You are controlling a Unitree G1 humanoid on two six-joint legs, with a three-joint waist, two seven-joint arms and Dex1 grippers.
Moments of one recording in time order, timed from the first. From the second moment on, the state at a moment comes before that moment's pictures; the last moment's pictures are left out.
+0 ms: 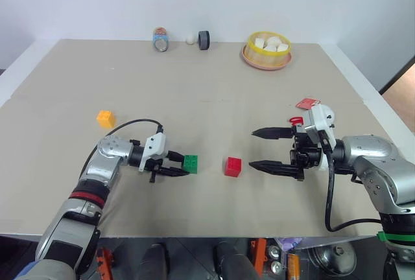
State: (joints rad) left arm -0.65 0.45 -0.19 0.62 -0.18 -0.22 -1.48; right arm -0.37 -0.82 -0.08 -0.24 0.62 0.54 1.19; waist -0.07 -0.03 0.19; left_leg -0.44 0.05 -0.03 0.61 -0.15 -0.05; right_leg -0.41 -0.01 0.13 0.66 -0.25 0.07
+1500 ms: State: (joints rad) left arm -0.18 0.66 0.16 0.00 -0.33 0.22 -1.04; right arm -0.58 -0.63 0.02 -0.11 0.54 0.48 1.11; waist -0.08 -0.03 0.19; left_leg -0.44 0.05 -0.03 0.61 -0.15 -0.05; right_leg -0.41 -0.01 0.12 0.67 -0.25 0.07
